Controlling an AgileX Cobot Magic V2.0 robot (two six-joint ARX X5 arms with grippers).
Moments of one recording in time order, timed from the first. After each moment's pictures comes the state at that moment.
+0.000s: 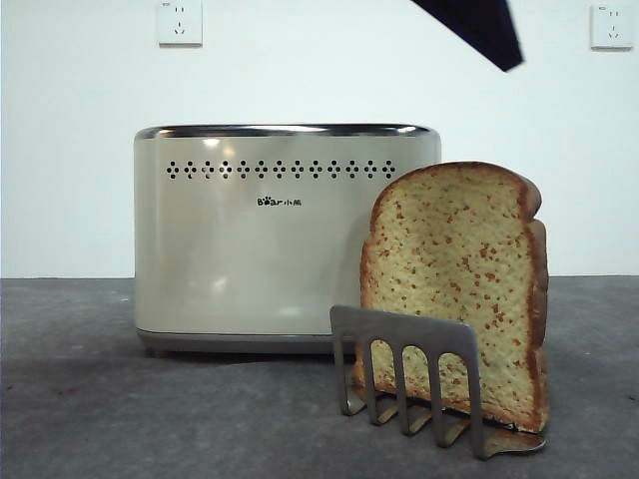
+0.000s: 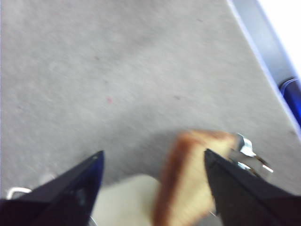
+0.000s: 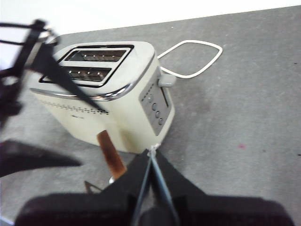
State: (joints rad) left arm -1.05 1.73 1.68 -0.82 0.02 0.90; right arm -0.03 0.38 0.79 -0.85 -0.52 0.06
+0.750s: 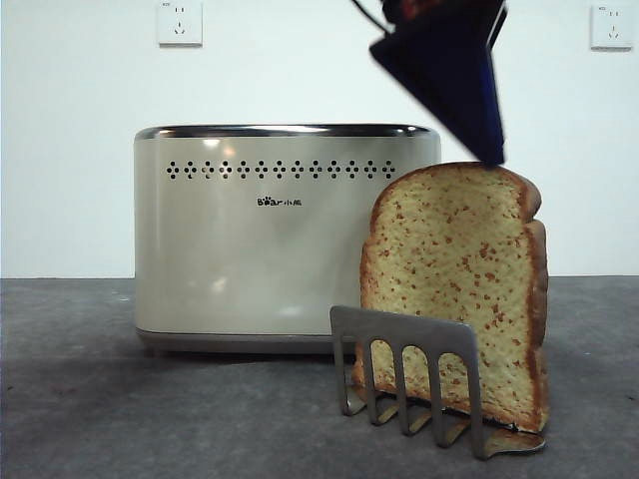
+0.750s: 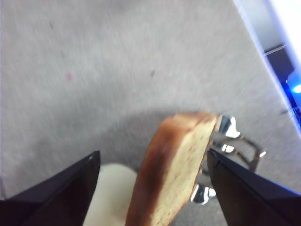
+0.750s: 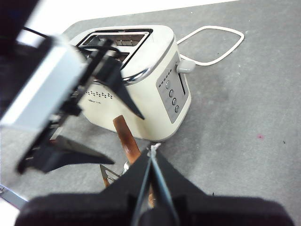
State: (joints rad) left arm -1.02 1.86 1.72 -0.93 0.03 0.91; right arm -0.03 0.38 0.79 -0.90 -0.58 0.03
